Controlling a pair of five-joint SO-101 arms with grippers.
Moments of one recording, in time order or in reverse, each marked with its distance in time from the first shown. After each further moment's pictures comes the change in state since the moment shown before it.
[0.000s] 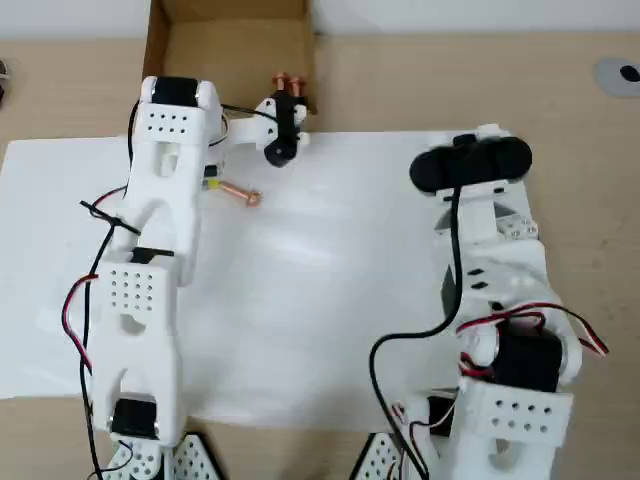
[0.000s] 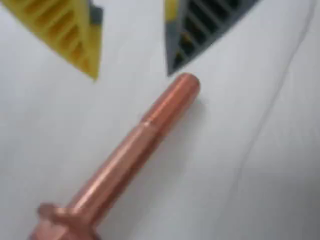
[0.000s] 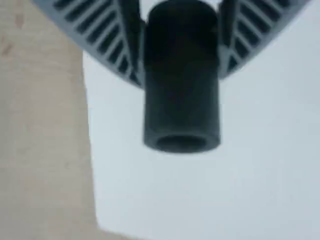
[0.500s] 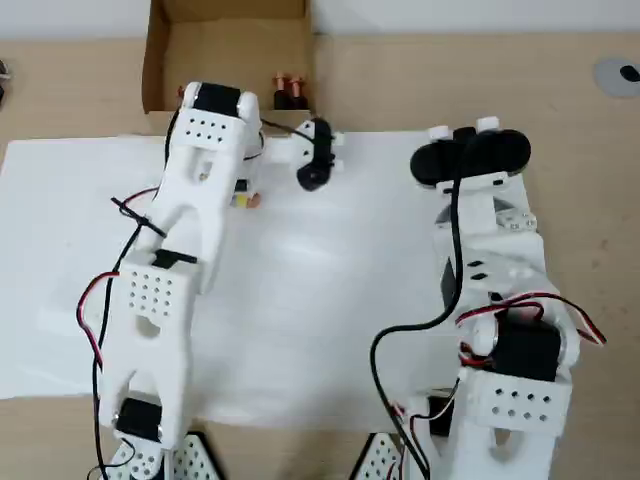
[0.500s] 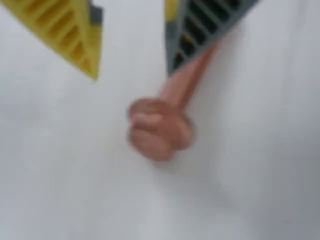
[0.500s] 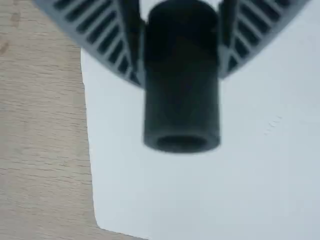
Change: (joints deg) left arm 6.5 0.0 4.1 1.7 -1.3; right arm 0.0 1.6 0.3 -1.9 0.0
